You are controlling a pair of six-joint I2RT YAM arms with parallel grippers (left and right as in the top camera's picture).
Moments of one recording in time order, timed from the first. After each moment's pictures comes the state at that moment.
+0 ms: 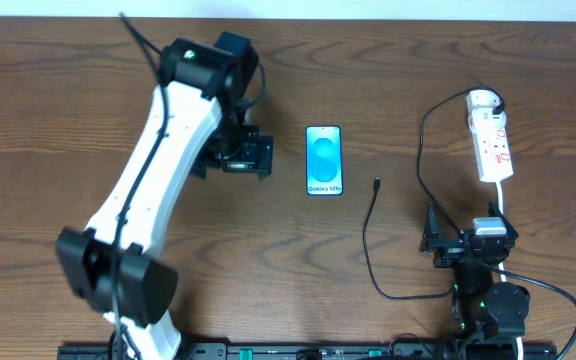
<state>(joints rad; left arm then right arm) -0.36 1.88 1.91 -1.69 0.08 -0.32 0.02 0.01 0.01 -0.07 0.00 -0.06</state>
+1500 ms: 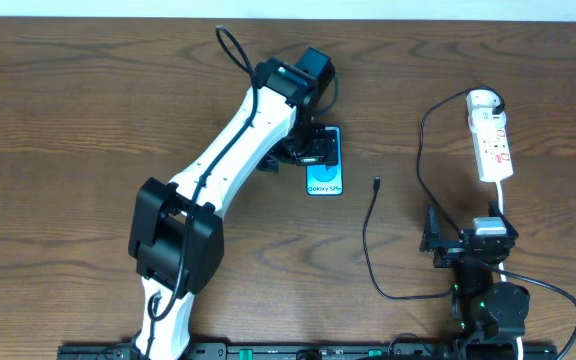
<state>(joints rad) -0.55 2.09 1.91 -1.34 0.18 -0.56 0.02 0.01 0.01 -0.07 0.00 -0.06</state>
